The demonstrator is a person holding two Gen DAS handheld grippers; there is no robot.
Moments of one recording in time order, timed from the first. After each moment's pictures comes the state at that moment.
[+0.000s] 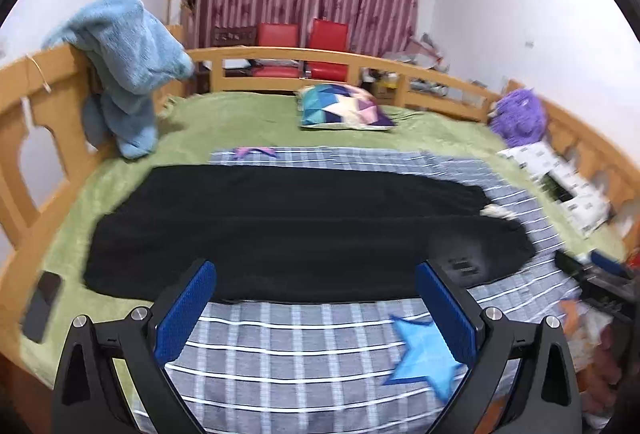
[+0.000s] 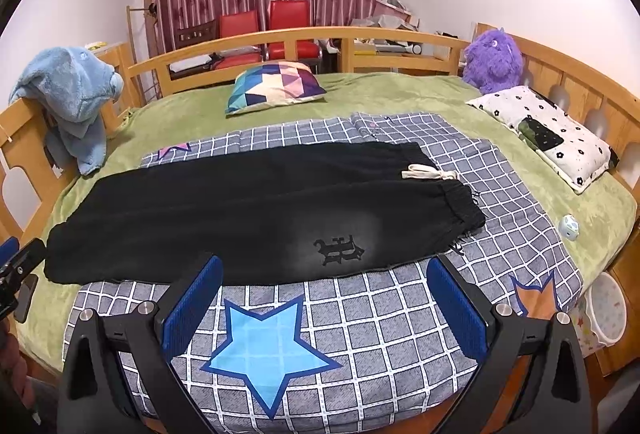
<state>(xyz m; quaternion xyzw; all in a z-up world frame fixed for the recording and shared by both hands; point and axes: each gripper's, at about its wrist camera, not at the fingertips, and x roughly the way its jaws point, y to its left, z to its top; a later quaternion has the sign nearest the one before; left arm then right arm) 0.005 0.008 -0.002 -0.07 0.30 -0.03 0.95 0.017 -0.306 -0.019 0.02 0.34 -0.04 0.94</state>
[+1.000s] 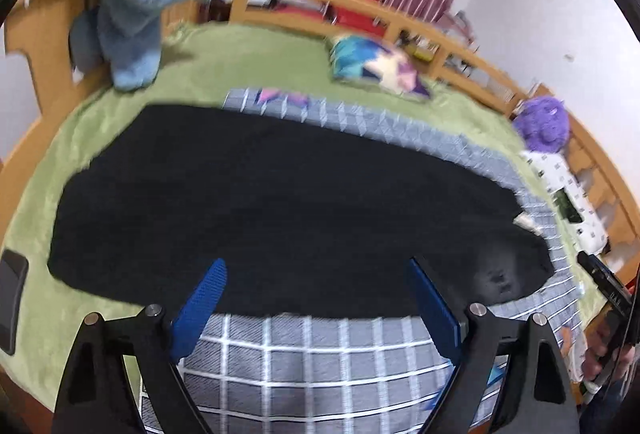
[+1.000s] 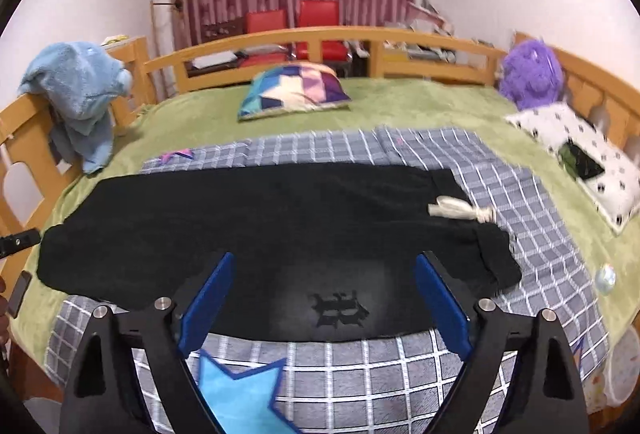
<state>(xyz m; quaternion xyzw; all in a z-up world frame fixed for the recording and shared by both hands) 0.112 0.104 -0.076 -0.13 0.41 -0.02 0.90 0.121 -0.347 -0.048 0.02 0.34 0.02 0.94</state>
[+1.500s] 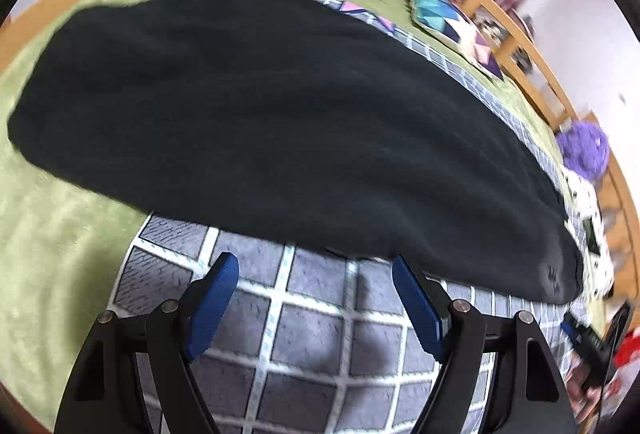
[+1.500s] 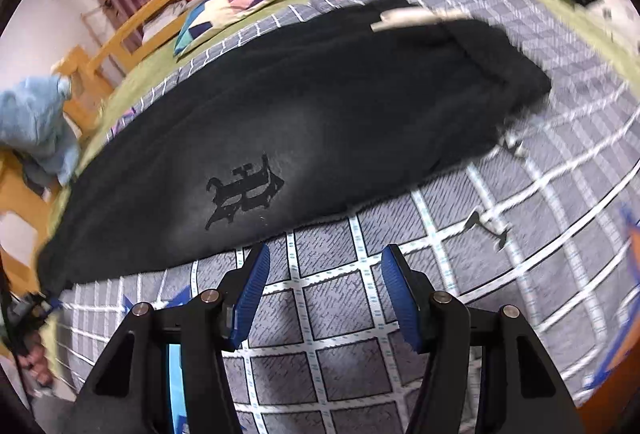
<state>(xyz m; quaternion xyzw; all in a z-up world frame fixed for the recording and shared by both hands) 0.112 0.149 -0.204 -0.24 0.47 0.03 0.85 0.130 -0.436 -0.206 0.19 0.47 0.01 0.86</state>
